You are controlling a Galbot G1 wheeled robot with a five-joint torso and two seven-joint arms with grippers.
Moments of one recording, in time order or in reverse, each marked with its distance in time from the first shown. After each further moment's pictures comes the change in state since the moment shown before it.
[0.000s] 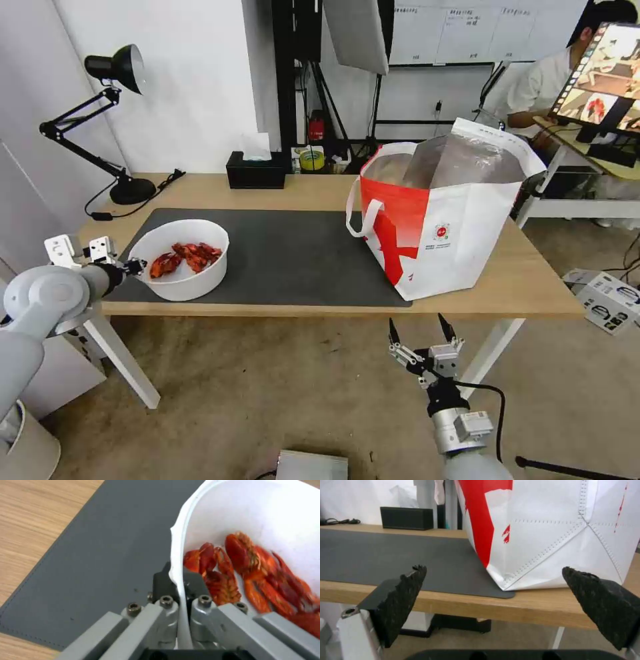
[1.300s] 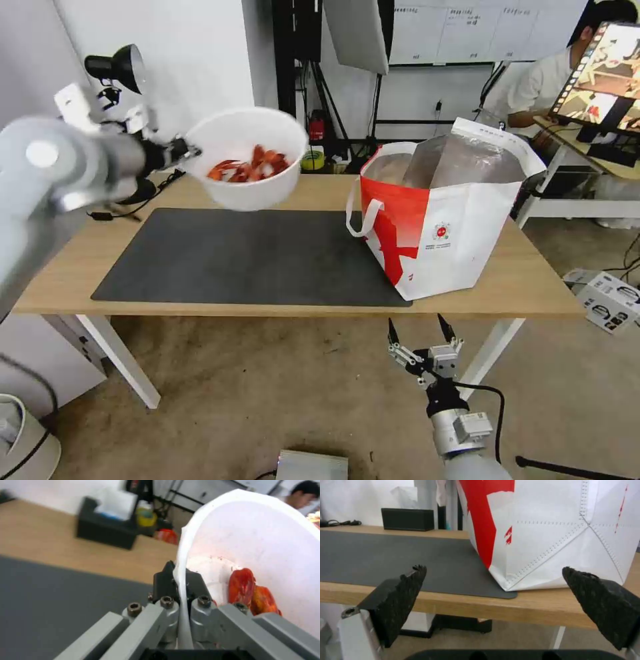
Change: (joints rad) left arm -0.930 -0.091 0.539 -0.054 -0.551 -0.022 -0.327; right arm -0.010 0.013 0.000 0.011 -0.010 -0.001 0.001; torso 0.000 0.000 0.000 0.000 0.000
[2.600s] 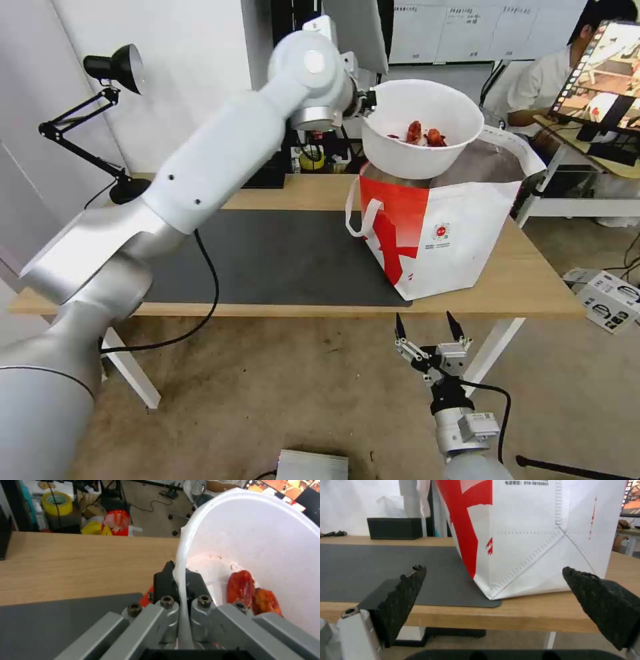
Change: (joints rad) left arm -0.327 -0.669 0.340 0.501 0.187 -0.011 0.006; right arm -0.024 0.049 0.047 0.021 -0.004 0.002 0.002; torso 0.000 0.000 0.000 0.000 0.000
